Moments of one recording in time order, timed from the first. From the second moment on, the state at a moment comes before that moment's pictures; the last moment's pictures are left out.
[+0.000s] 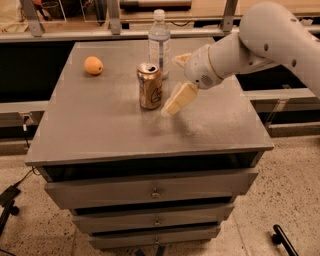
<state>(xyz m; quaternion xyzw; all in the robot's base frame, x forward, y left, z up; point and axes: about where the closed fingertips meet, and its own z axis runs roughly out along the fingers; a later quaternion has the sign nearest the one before) 0.616 -0.035 0.886 -0.61 0.66 0.18 0.39</state>
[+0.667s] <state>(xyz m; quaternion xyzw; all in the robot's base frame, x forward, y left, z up) 0.639 -0.006 0.870 -0.56 0.66 0.26 0.43</state>
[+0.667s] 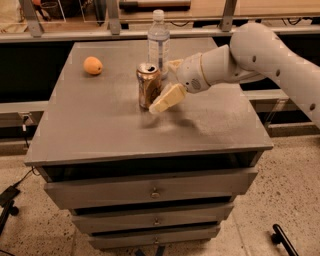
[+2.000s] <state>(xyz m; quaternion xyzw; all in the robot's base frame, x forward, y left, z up) 0.642 0.012 0.897 -0.50 0.59 0.39 0.50</state>
